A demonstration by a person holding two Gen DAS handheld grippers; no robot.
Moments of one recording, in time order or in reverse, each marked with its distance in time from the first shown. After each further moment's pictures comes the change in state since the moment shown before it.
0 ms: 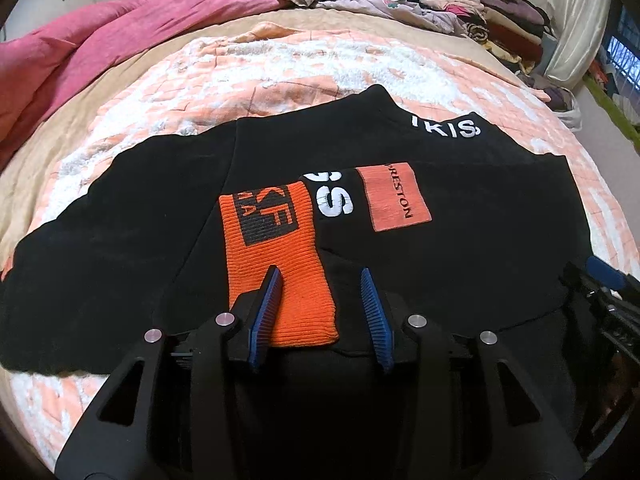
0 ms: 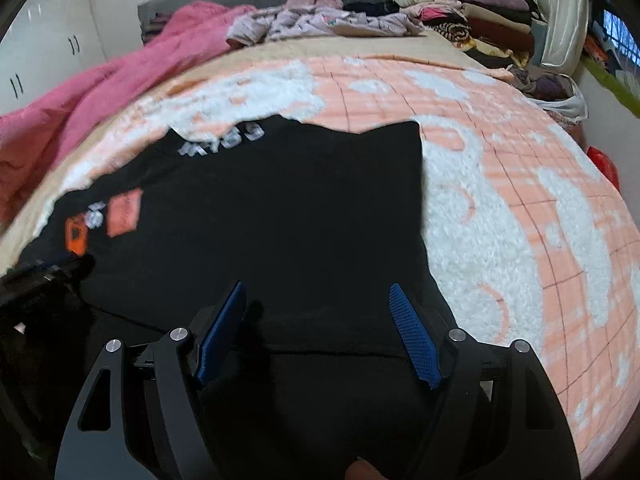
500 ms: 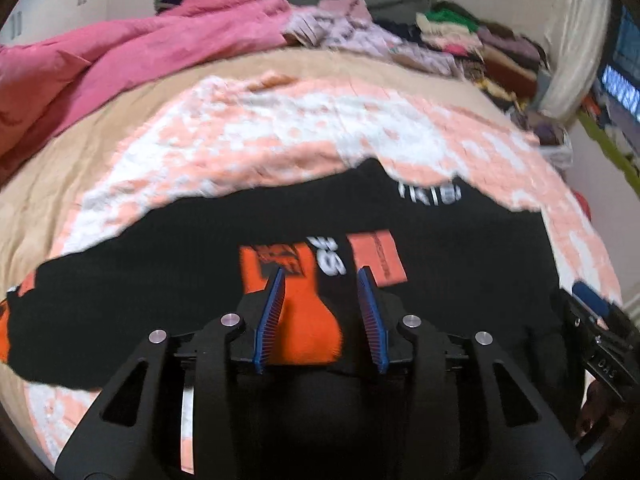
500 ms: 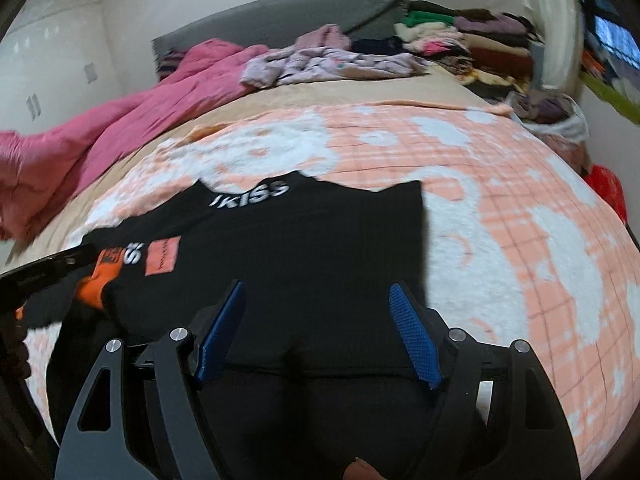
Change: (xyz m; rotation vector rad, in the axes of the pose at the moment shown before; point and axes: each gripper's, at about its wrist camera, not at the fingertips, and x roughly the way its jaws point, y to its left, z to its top) left arm -0.036 -0.001 0.022 -0.033 -0.093 -0.024; right arm -0.043 0.011 0.010 0.000 -0.158 0.069
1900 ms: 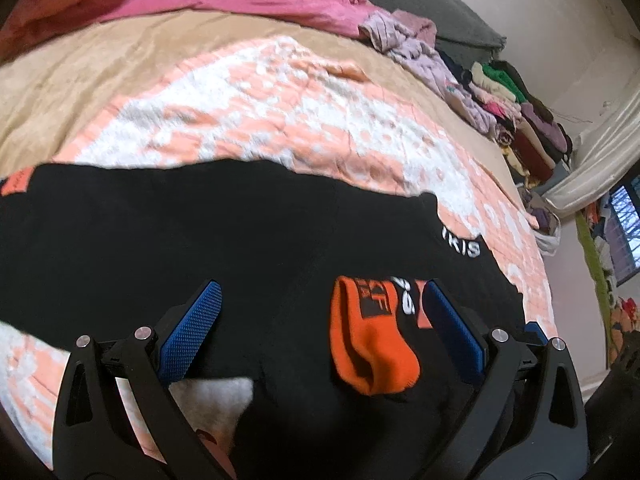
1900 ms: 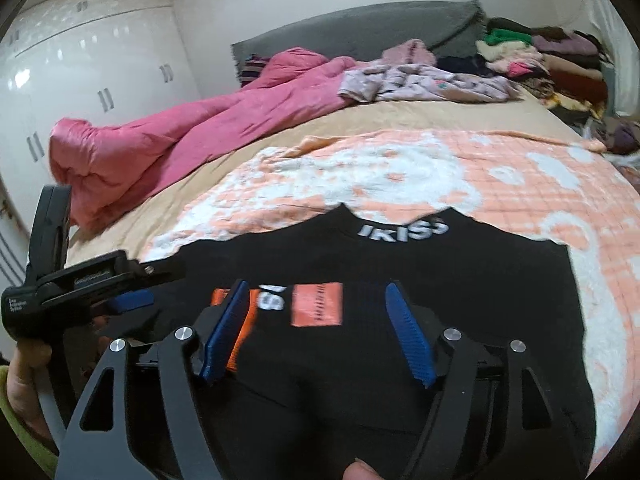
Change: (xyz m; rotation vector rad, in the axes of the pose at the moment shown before) left arm -0.003 0.090 -0.003 -0.398 0.033 -0.123; right arm 0.005 0.084 0.022 -0.054 -0.055 0.257
